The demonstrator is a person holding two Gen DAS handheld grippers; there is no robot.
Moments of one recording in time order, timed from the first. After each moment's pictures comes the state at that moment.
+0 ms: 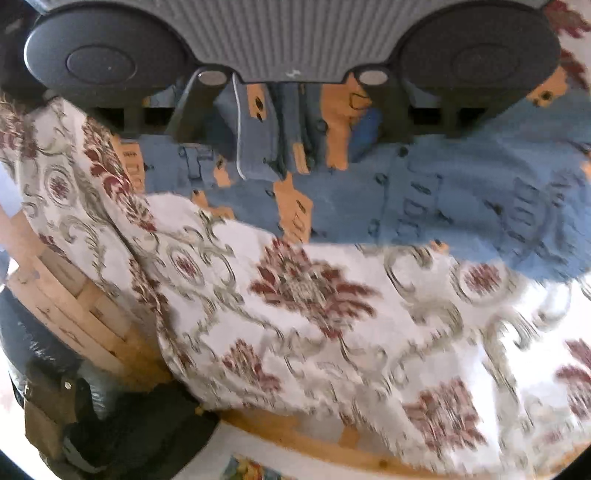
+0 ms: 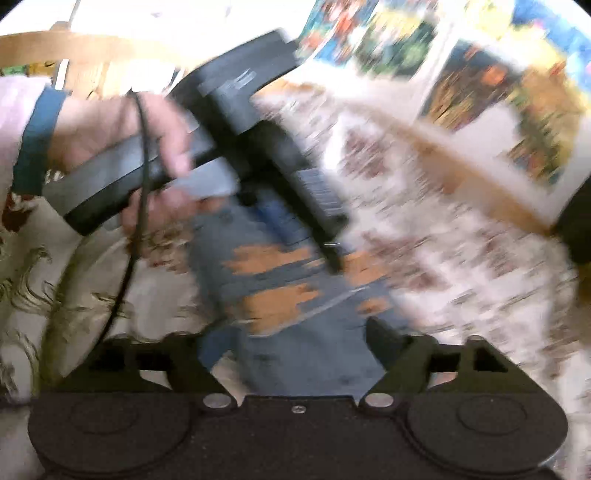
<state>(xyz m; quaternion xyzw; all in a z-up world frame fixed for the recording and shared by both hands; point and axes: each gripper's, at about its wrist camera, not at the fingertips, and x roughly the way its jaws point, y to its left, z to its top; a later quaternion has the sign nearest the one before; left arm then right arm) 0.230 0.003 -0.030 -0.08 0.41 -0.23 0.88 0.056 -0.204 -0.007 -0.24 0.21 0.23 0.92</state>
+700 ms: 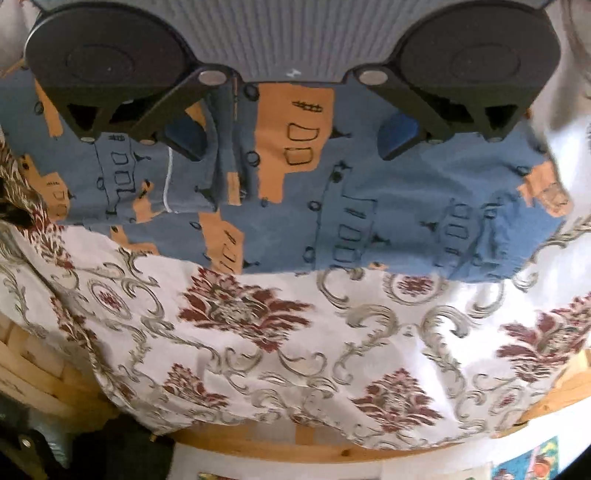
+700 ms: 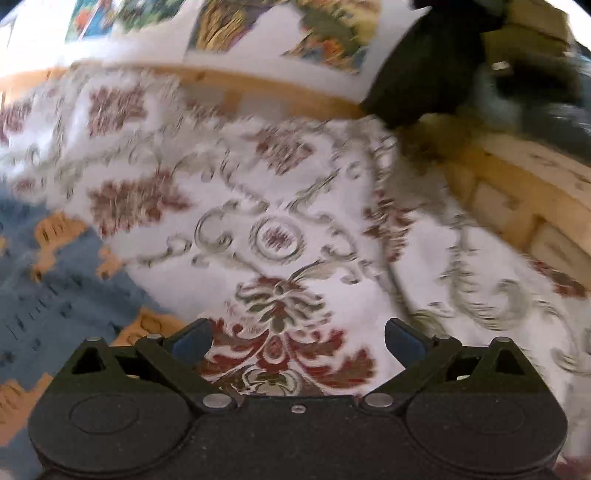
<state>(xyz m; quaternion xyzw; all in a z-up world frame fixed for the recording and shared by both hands) 0.209 -0.019 -0.046 0.03 0.41 -0.10 0.91 0.157 -0.349 -0.022 -0.10 0.29 -0.03 0.95</state>
